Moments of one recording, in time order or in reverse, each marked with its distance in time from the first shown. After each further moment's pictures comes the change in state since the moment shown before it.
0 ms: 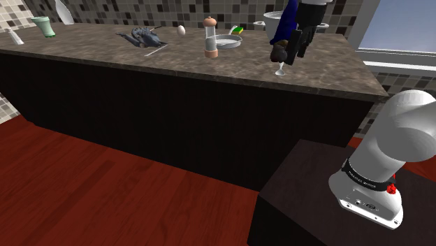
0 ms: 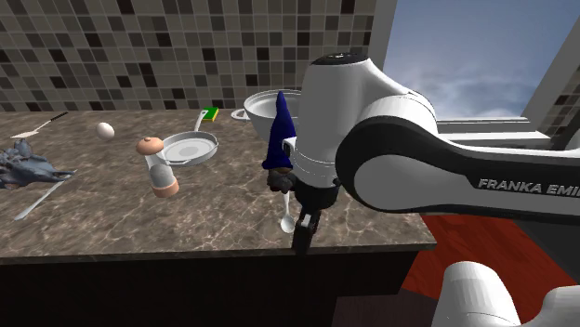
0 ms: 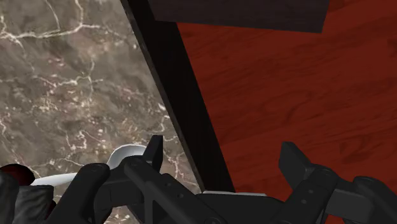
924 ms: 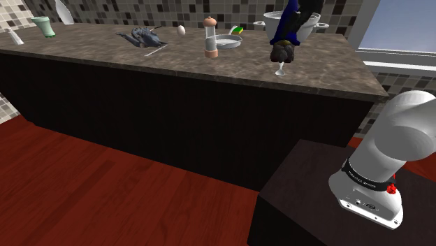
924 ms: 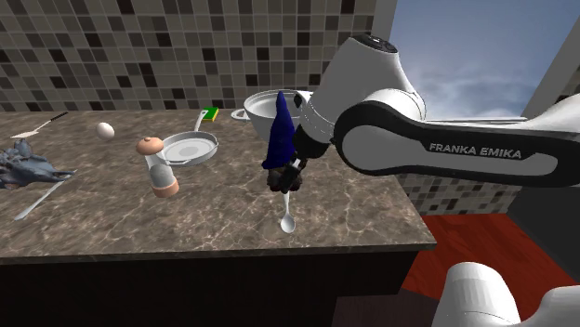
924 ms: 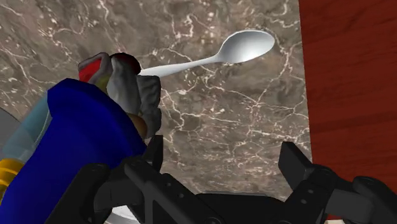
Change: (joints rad) arm -0.060 0.055 -0.172 0.004 -0.098 0.452 -0.162
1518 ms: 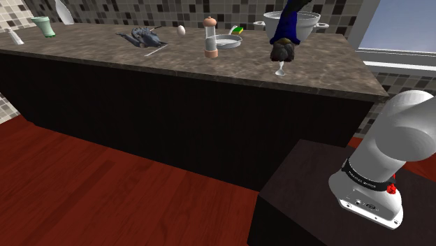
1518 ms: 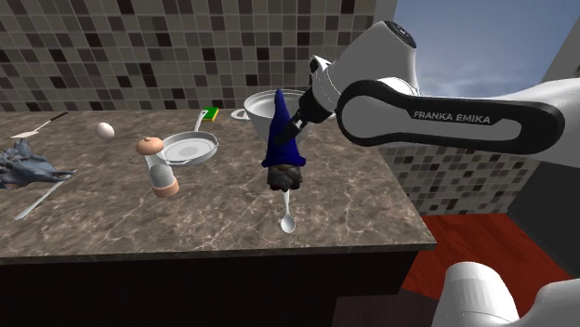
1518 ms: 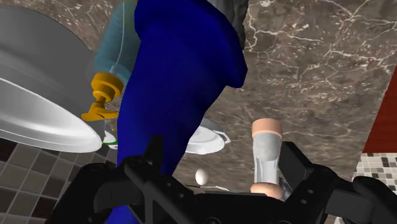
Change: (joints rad) arm 0.028 0.068 -0.165 0.072 0.022 0.309 -0.147
